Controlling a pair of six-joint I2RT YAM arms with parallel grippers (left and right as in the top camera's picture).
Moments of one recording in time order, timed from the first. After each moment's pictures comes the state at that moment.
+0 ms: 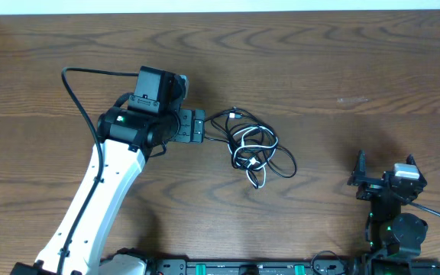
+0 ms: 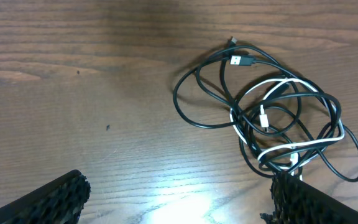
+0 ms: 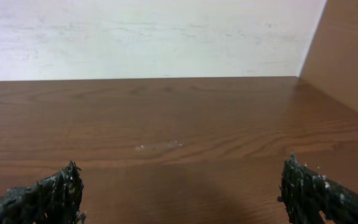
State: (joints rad) left arm -0.28 1.38 1.22 -0.92 0.09 -0.17; right arm -0.12 0.01 0.01 -0.07 0.04 -0.03
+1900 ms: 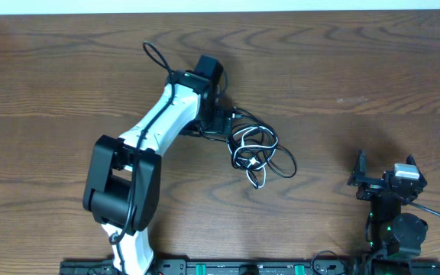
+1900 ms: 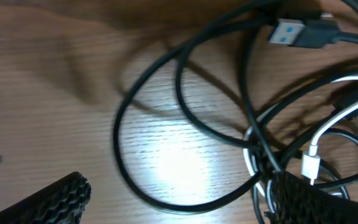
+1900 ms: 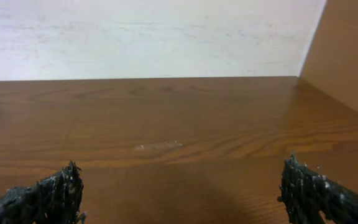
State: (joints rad) left arm -0.39 1.96 1.44 -0.96 0.10 -0.31; right arm -0.12 0.01 0.01 -0.07 0.04 -0.03
